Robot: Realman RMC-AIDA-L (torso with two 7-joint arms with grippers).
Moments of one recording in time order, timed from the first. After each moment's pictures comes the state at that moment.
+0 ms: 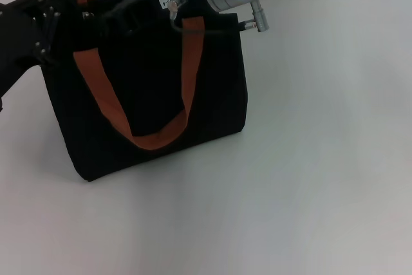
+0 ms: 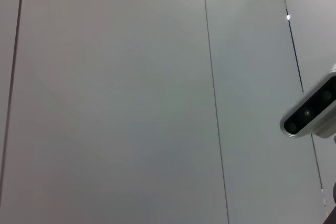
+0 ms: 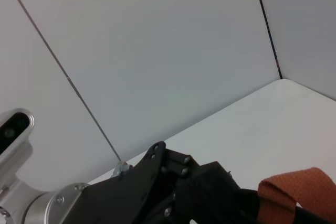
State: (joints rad) left arm -0.44 -2.07 0.28 0.31 1.62 1.74 -0.69; right arm 1.12 2.09 -1.40 -0.62 -1.69 -1.10 2.11
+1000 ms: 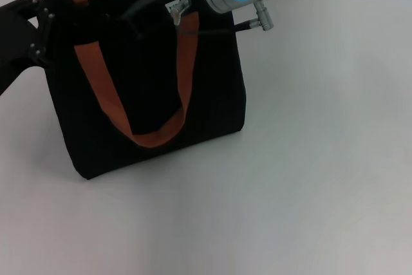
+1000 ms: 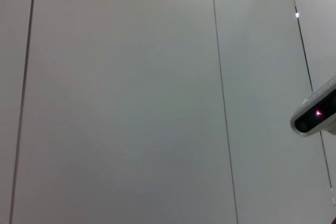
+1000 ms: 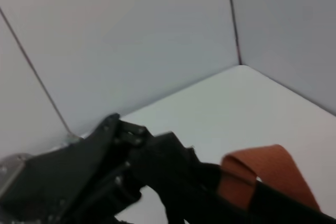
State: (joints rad) left arm -0.43 -2.07 0.28 0.31 1.60 1.73 -0.69; right arm 1.05 2.09 -1.51 -0.81 -1.87 -1.00 2.28
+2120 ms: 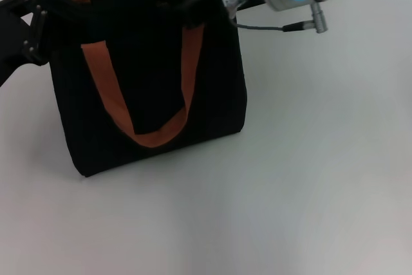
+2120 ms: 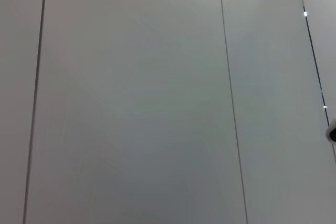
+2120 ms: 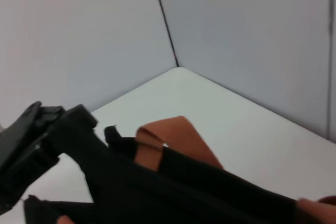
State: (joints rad) left arm -0.42 -2.06 0.27 0.31 1.60 1.73 -0.69; right arm 0.85 2.08 -1.44 -1.02 -2.01 -1.05 2.39
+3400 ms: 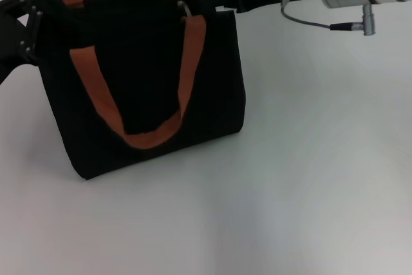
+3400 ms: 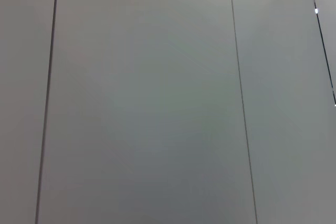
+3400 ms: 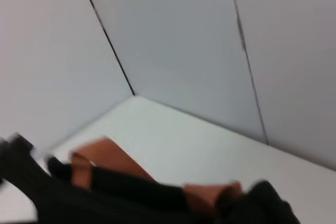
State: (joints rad) left arm -0.42 -2.07 0.25 0.31 1.59 1.71 -0.69; right arm 0.72 2.08 -1.28 -1.09 -1.98 -1.09 2.35
